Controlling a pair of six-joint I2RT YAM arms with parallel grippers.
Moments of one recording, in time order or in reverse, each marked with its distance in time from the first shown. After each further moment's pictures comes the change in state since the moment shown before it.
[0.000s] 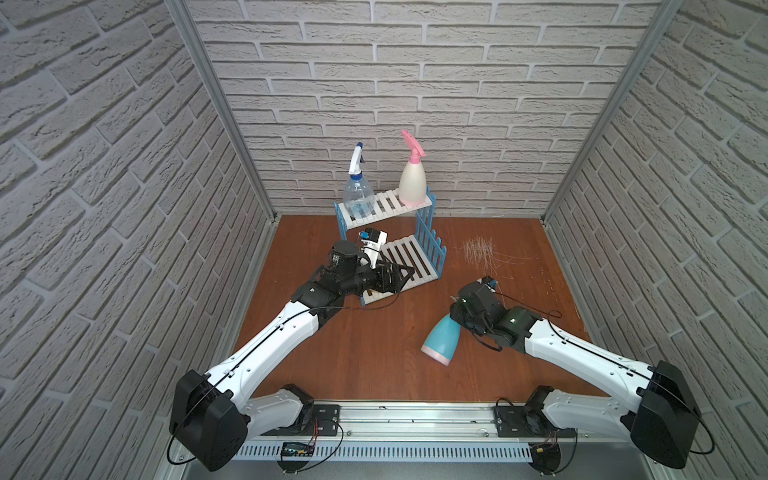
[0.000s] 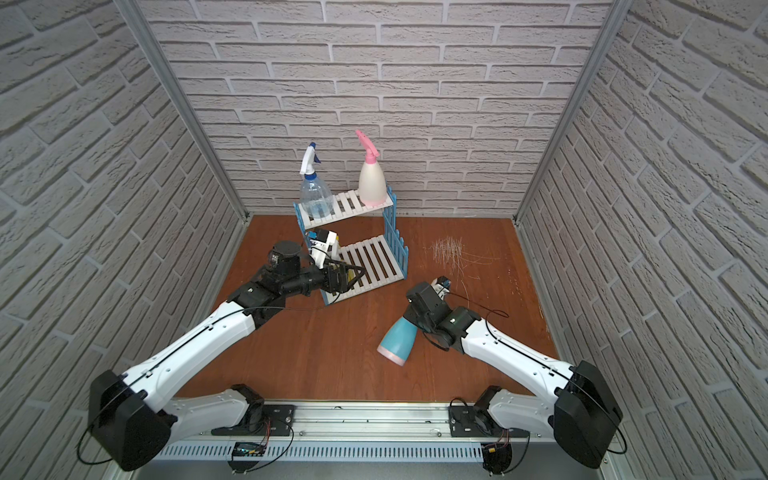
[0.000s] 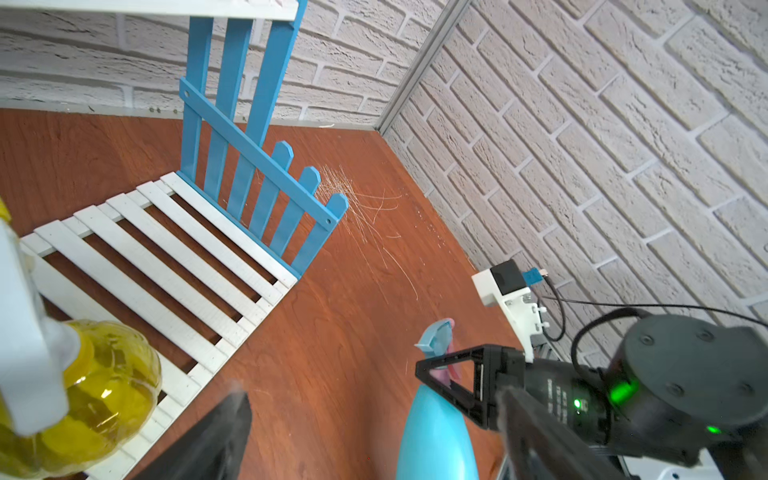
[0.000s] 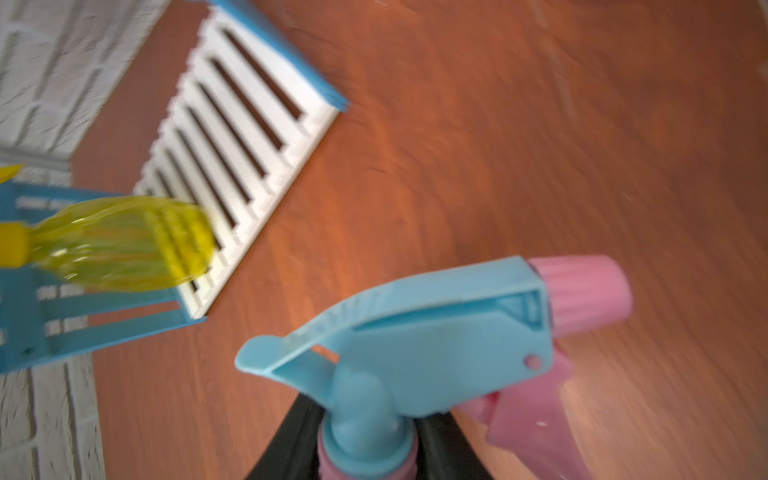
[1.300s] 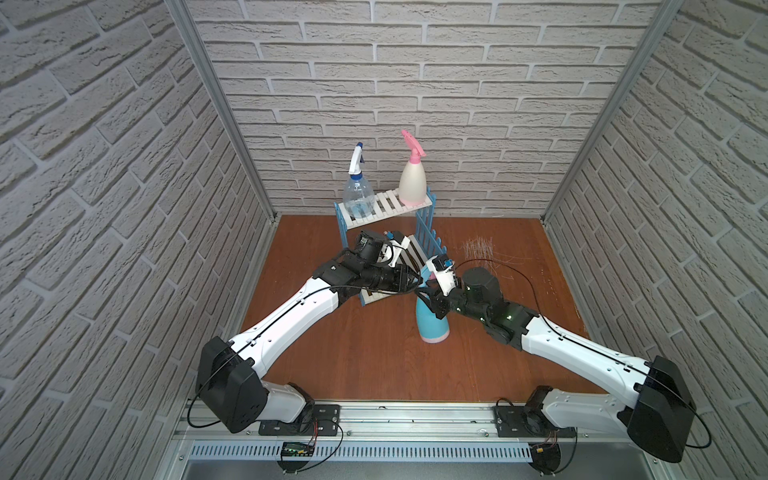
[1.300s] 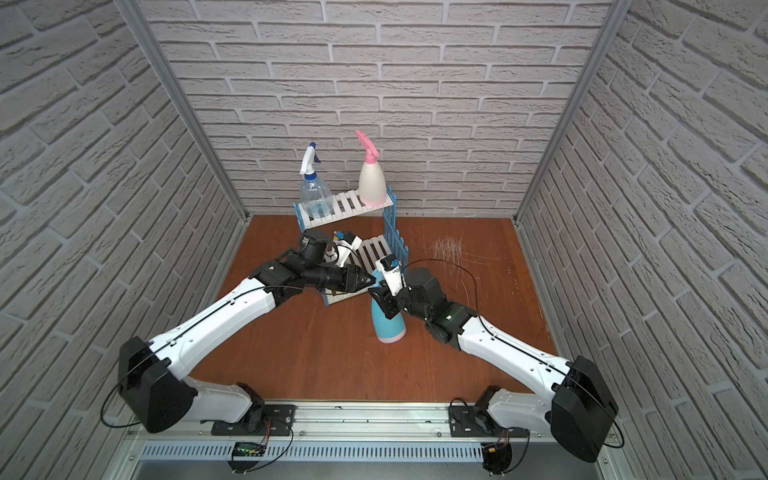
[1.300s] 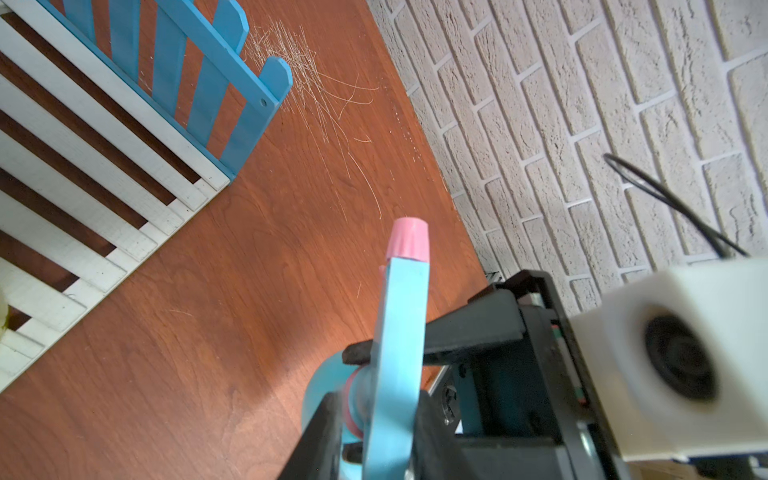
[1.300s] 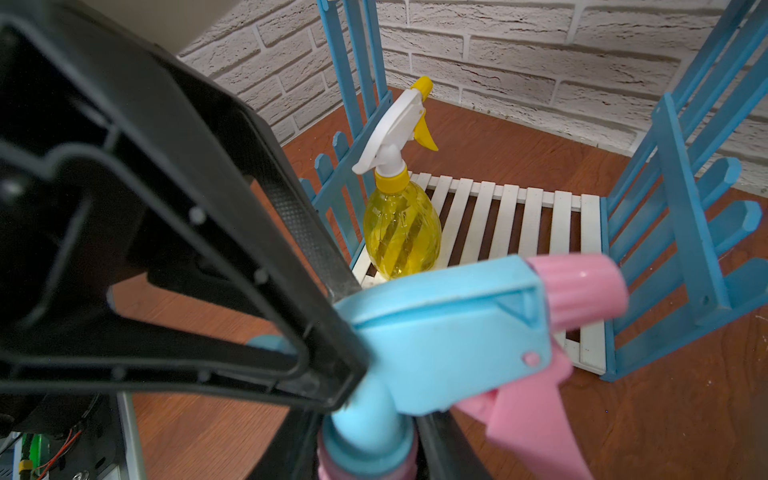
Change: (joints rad) left arm -0.086 0.196 0.238 -0.321 0.133 -0.055; right arm 0.019 0.028 0.043 0.425 -0.356 -0.931
